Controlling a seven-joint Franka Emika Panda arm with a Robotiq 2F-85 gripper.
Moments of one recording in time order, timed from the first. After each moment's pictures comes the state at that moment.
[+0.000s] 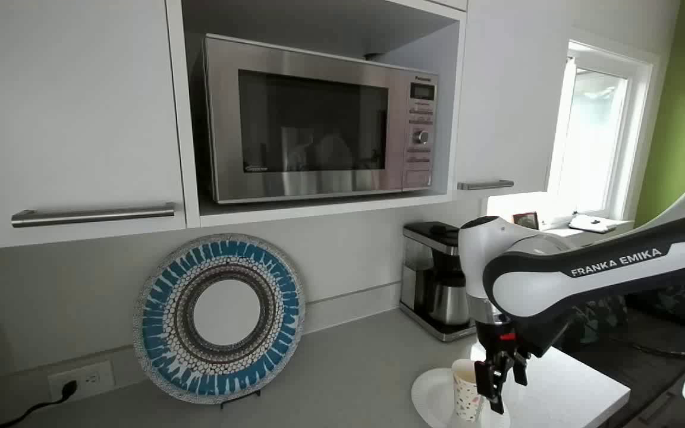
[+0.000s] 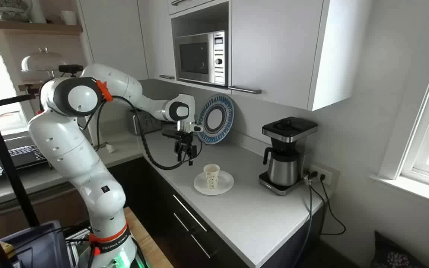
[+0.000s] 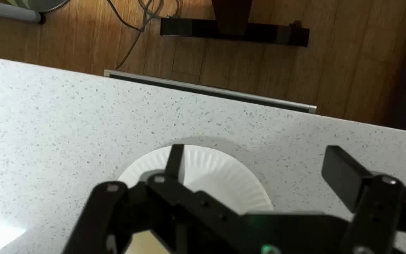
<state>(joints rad) 0.04 -0.30 0.16 -2.39 -0.07 1.89 0.12</state>
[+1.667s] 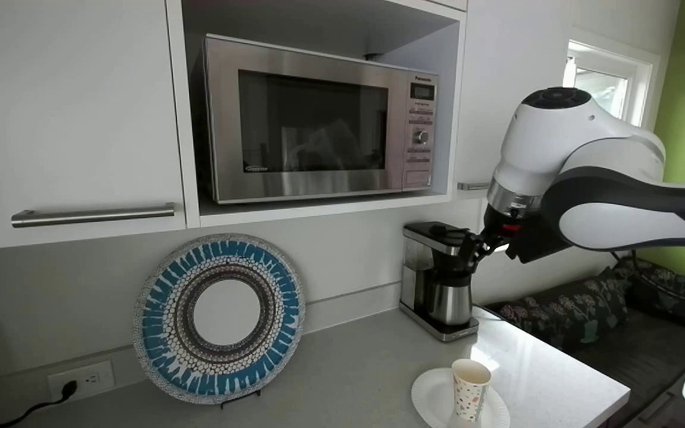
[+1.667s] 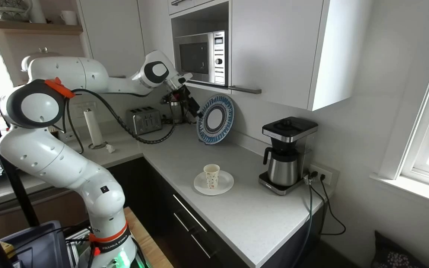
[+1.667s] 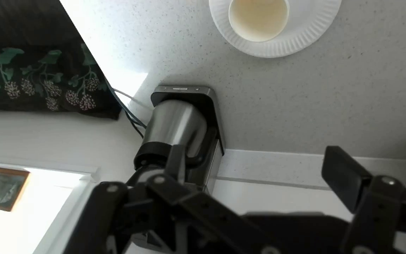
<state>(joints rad) 0.01 -0.57 0.21 -2.22 -0.39 2.00 0.56</state>
